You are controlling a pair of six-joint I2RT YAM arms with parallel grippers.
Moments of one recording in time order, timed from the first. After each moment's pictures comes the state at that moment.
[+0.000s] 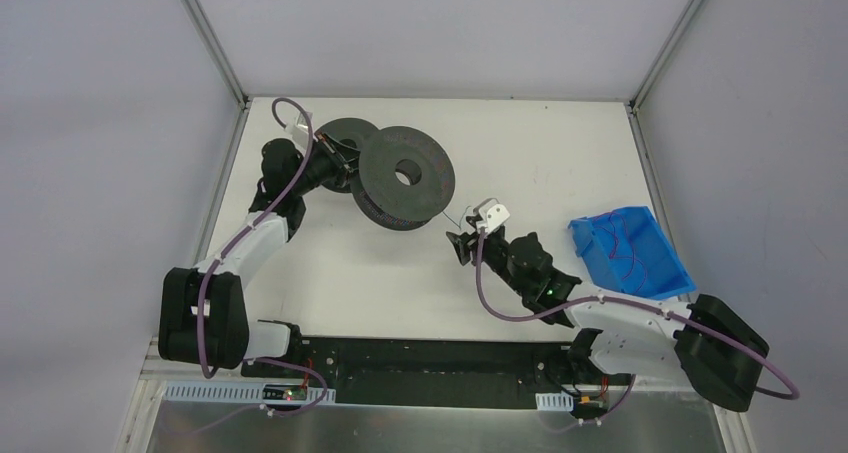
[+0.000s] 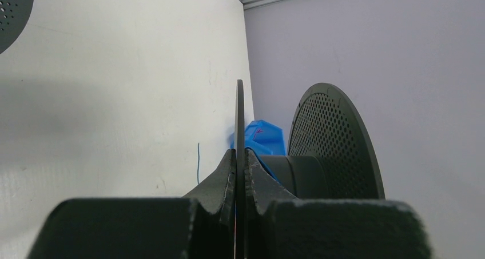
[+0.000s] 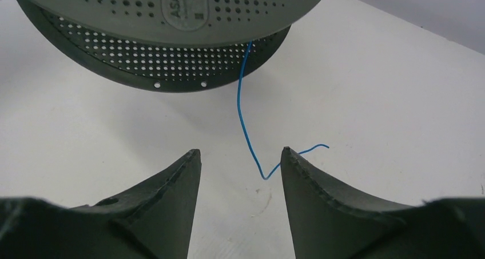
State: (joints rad) left arm -0.12 1.31 0.75 0.43 0.59 -1.15; right arm 0.96 1.07 0.37 0.60 0.25 -0.02
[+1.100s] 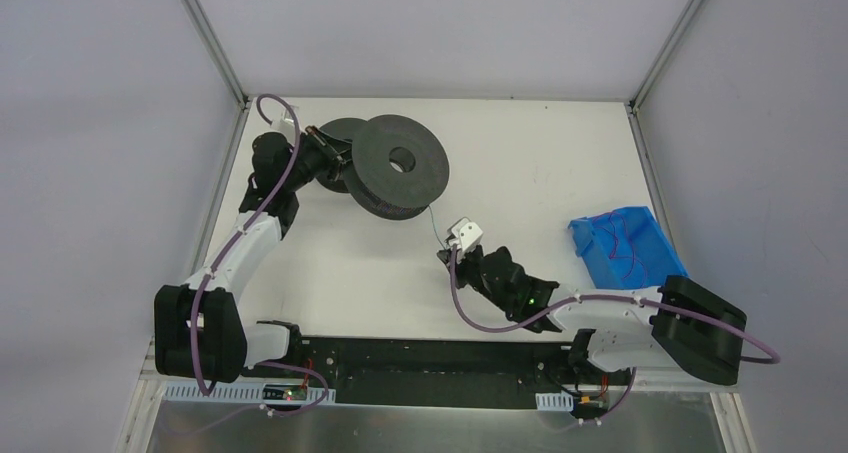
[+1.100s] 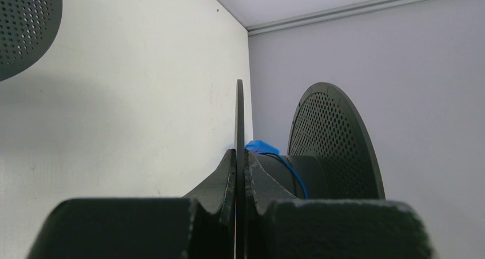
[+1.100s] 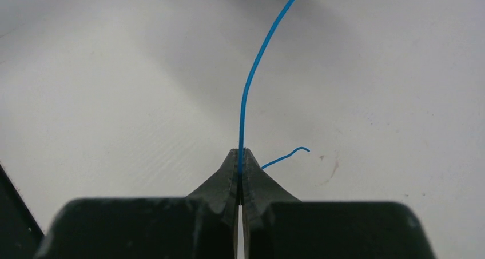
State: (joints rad) left arm -0.10 1.24 0.81 0.28 0.53 -1.16; right arm 1.11 1.24 0.39 0.58 0.30 0.07
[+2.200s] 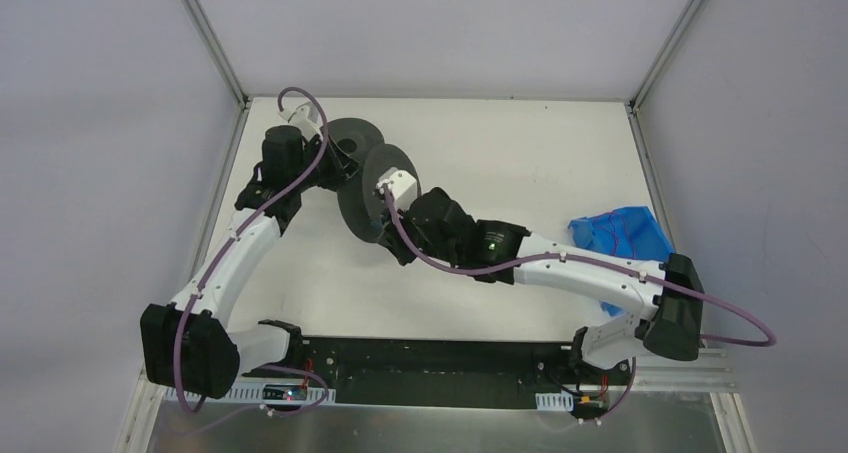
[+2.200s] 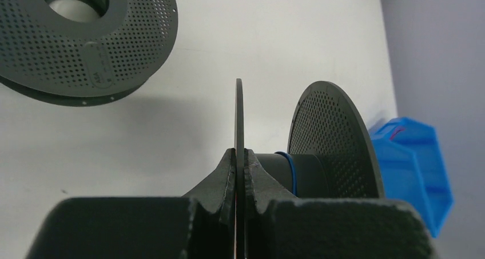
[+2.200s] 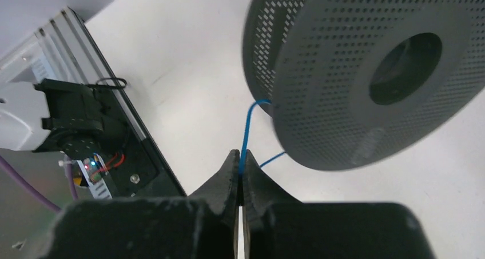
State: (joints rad) left arm -0.18 1.19 0.94 -0.15 0.28 -0.63; right arm 1.22 1.44 1.24 -0.22 0.17 0.26
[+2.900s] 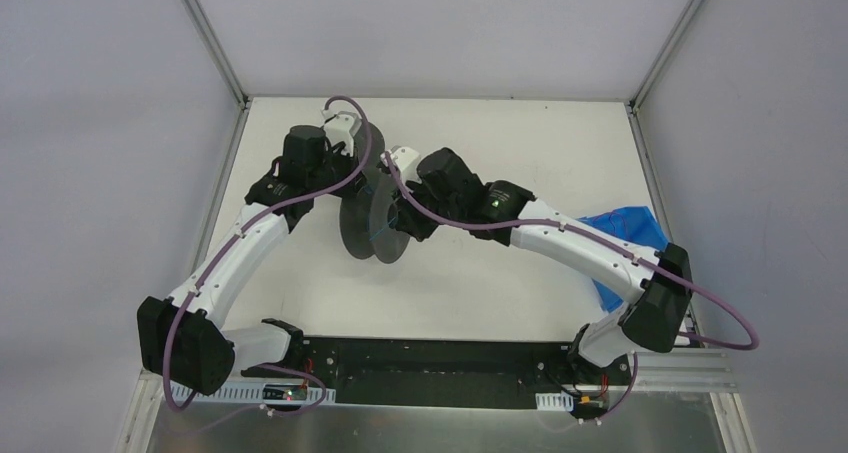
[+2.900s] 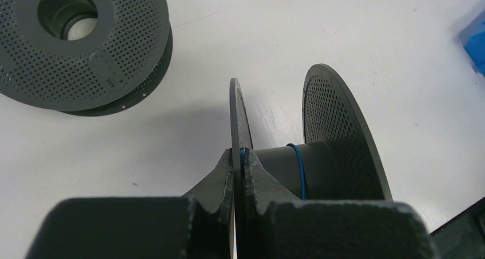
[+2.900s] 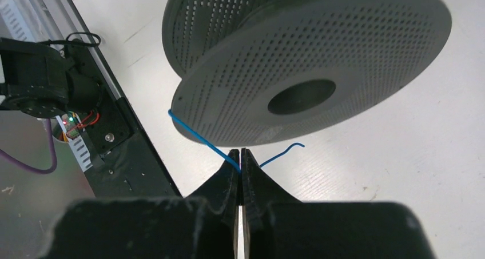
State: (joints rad) left arm -0.32 1.20 1.05 -0.41 0.18 -0.12; right arm 1.03 1.53 1.42 -0.55 -0.09 0.13
